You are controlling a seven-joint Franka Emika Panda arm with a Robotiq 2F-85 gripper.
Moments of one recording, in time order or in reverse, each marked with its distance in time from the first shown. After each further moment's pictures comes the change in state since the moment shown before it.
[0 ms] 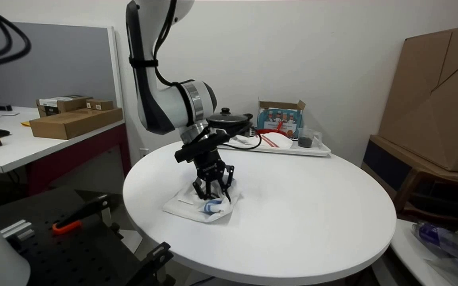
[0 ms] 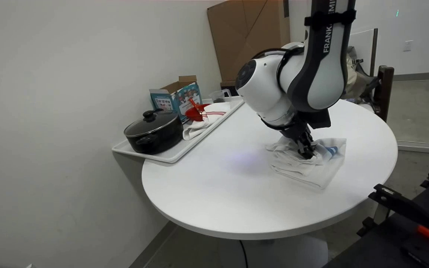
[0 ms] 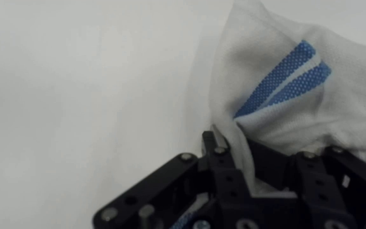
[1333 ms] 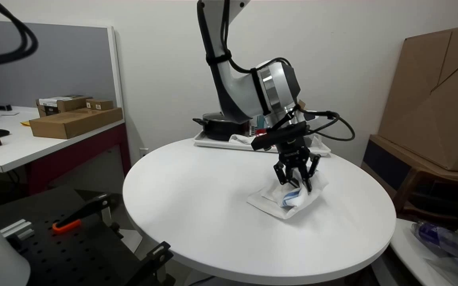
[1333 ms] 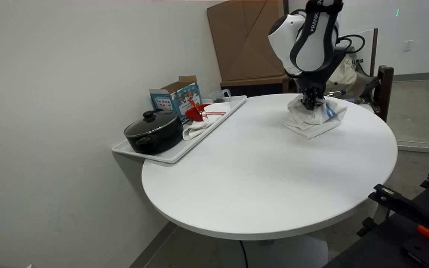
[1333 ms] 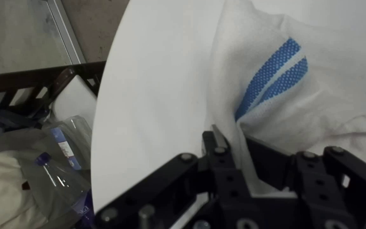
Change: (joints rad) arm -0.290 0.056 -0.075 0.322 0.284 0.043 -0.003
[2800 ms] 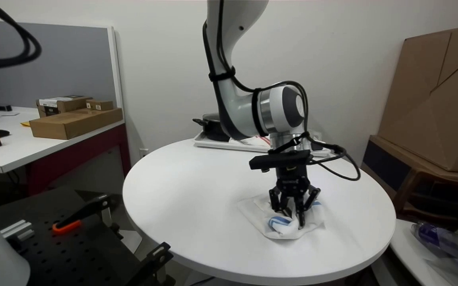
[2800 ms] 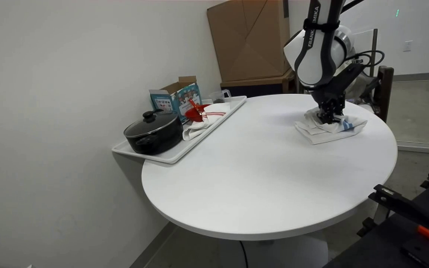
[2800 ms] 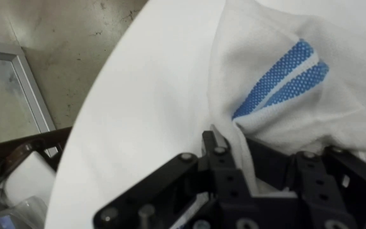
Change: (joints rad) arm 0.020 0.079 -0.065 -0.033 0.282 -0.025 -0.199
